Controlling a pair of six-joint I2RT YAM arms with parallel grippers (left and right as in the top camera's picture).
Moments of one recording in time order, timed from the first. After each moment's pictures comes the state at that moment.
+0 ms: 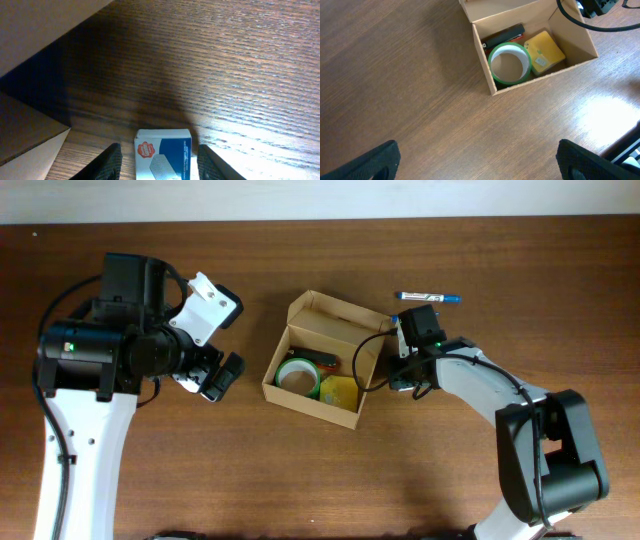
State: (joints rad) left arm -0.11 1.40 1.69 -1.41 0.23 0.50; right arm 0.26 1.82 1.02 -0.47 -0.01 0.13
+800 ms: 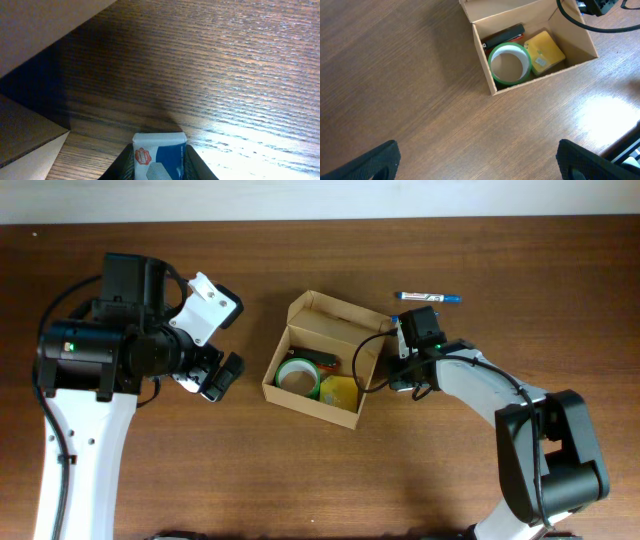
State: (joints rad) left arm -0.11 1.40 1.69 -1.41 0.23 0.50; right arm 0.26 1.82 1.01 -0.45 -0.01 0.13
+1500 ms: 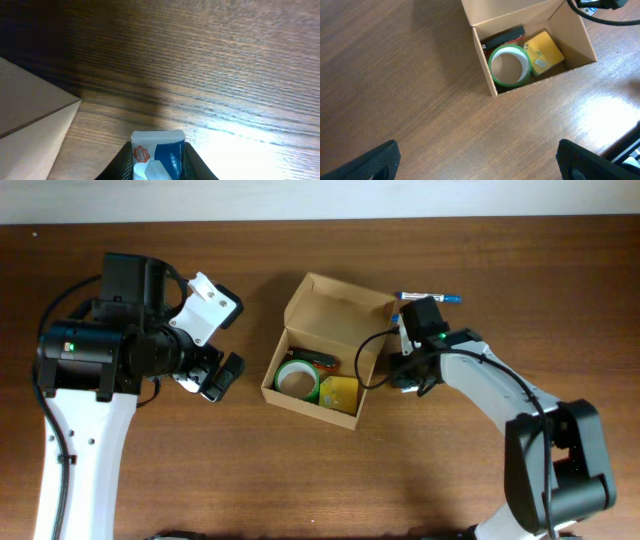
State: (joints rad) left arm -0.11 1.40 1.69 -1.41 0.23 0.50; right arm 0.26 1.77 1.10 -0.64 -0.01 0.12
